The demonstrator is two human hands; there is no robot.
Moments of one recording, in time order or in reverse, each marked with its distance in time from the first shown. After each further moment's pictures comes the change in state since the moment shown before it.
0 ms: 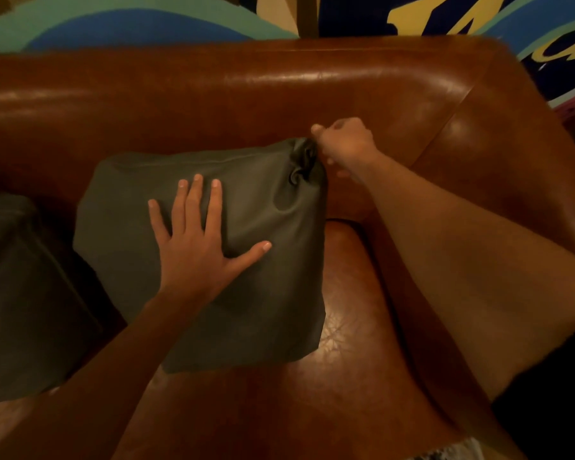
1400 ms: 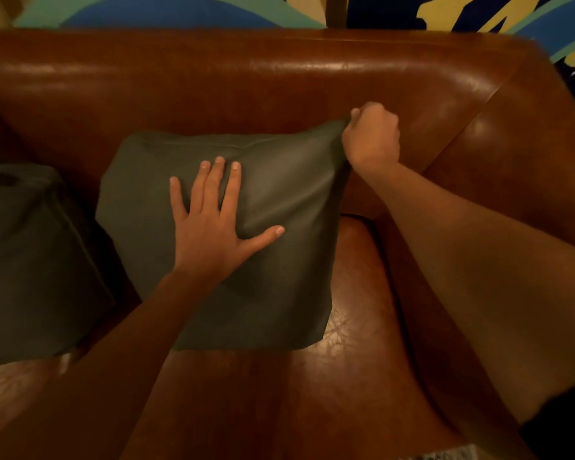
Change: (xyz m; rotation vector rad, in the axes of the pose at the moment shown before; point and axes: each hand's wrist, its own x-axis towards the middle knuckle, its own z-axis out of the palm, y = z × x) left_hand -0.004 0.002 0.000 -0.008 0.027 0.002; right_hand -0.022 0.001 0.007 -0.225 0.345 -0.194
